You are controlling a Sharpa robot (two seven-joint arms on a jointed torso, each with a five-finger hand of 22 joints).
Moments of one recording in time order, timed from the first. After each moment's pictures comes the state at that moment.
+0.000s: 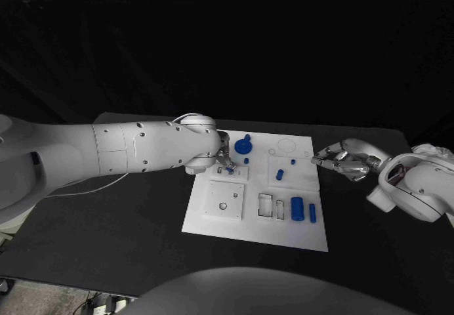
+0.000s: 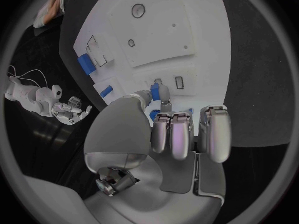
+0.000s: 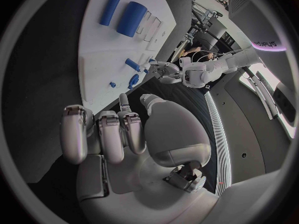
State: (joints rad) left arm 1.31 -0.63 -0.22 1.38 -1.10 0.05 -0.70; left_hand 1.26 -0.09 0.36 0.31 0.40 0.94 0.01 0.58 0.85 1.47 -0.07 1.57 1.31 1.47 -0.11 1.57 1.31 0.03 1.47 0.01 1.50 1.31; right arm 1.25 -0.91 -0.20 1.48 -0.93 -0.15 0.04; right_hand 1.14 0.06 0.18 0.28 0.49 0.79 0.15 0.20 0.46 1.46 0.07 1.57 1.31 1.46 0.02 1.57 1.31 0.04 1.42 0.14 1.44 1.31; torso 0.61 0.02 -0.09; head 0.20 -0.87
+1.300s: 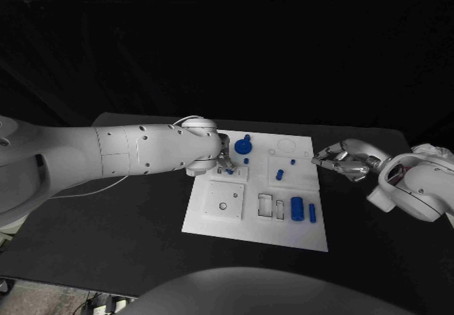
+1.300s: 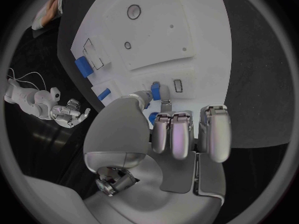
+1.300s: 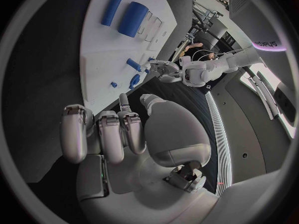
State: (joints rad) left arm 1.30 -0.61 -0.22 1.37 -1.12 0.05 -0.70; left_hand 1.23 -0.10 0.39 0.27 0.36 0.95 0.02 0.55 0.85 1.47 -0.06 1.57 1.31 1.47 -0.11 1.57 1.31 0.03 1.47 0.01 1.50 1.31; right arm 1.25 -0.90 -0.20 1.47 -0.93 -0.15 0.03; right_hand 1.14 0.06 0.18 0.27 0.49 0.79 0.15 0.20 0.47 1.46 0.07 1.57 1.31 1.46 0.02 1.57 1.31 0.04 1.41 0.14 1.43 1.31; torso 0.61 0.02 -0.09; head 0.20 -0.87
